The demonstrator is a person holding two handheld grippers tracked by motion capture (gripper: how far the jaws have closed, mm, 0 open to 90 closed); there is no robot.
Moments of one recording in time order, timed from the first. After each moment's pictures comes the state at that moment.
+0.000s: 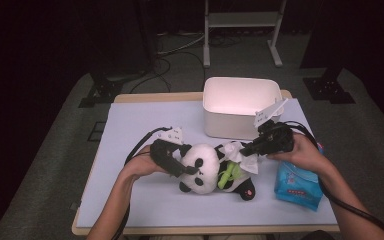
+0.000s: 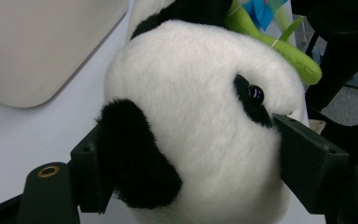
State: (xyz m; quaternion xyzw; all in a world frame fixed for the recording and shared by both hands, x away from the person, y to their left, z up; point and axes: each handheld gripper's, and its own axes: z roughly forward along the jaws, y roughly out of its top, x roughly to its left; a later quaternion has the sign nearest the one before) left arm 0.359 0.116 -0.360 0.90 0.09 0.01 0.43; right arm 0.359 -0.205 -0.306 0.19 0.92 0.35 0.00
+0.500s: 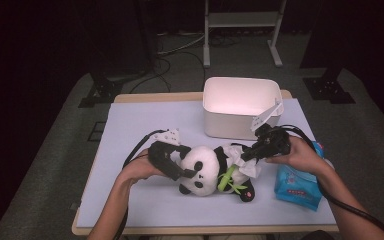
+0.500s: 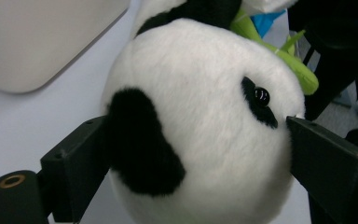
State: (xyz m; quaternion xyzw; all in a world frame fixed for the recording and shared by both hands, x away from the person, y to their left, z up) left arm 0.359 0.124 -0.367 0.89 0.14 -0.02 0.44; right arm 0.365 -0.204 -0.327 0.20 0.93 0.32 -0.03
